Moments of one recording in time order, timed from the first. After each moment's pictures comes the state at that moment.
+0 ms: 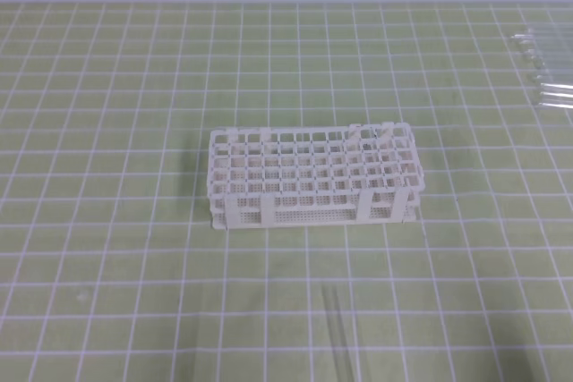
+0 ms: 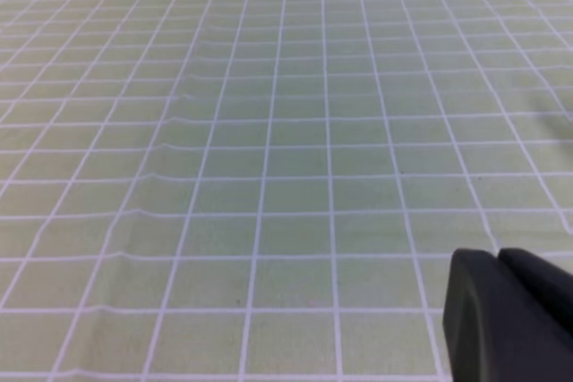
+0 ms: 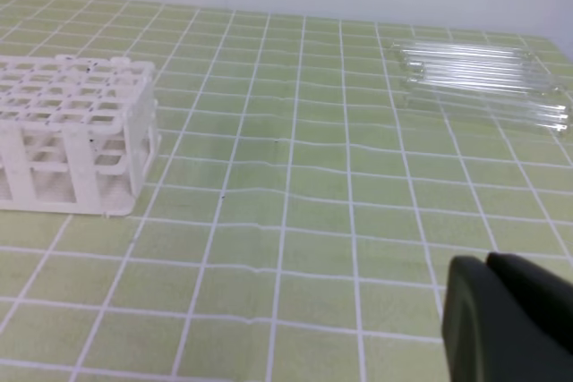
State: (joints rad) left arm 0.03 0.01 0.01 -0.05 0.26 0.15; right arm 0.06 0.00 0.00 0.07 0.28 -0.09
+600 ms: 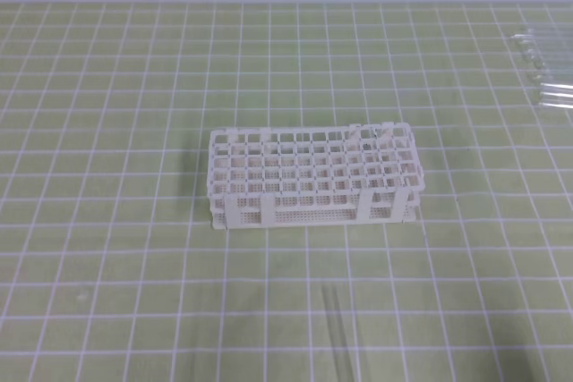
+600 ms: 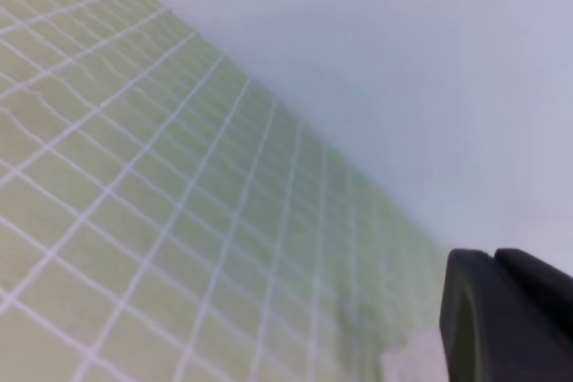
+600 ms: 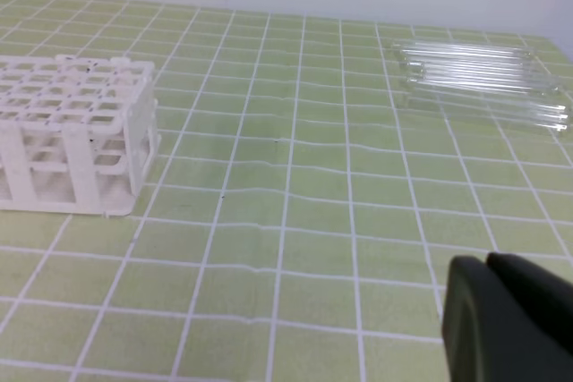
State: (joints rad) left arm 0.03 0.01 0.01 -0.30 0.09 -0.17; right arm 0.06 0.00 0.00 0.07 0.28 -0.09
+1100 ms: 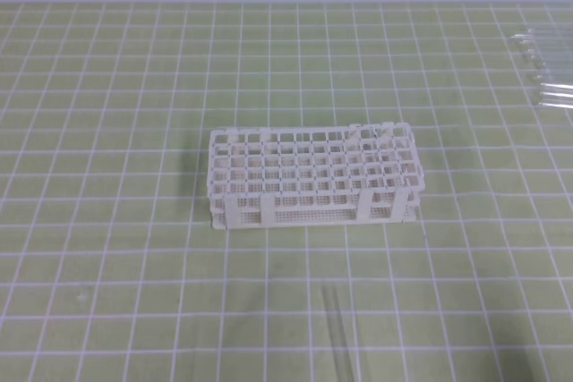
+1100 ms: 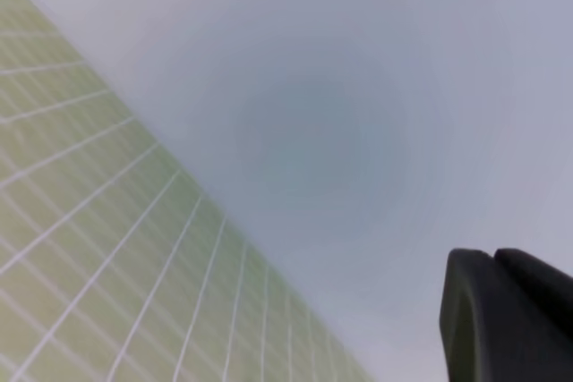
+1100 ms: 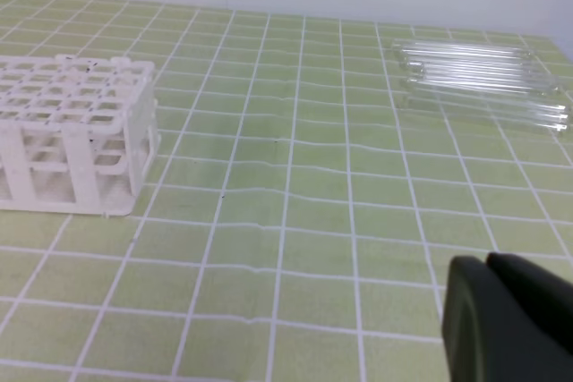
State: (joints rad) left arm 0.03 0.02 -0.05 -0.41 0.03 -0.35; right arm 0.06 0.00 0.00 0.07 0.28 -0.09
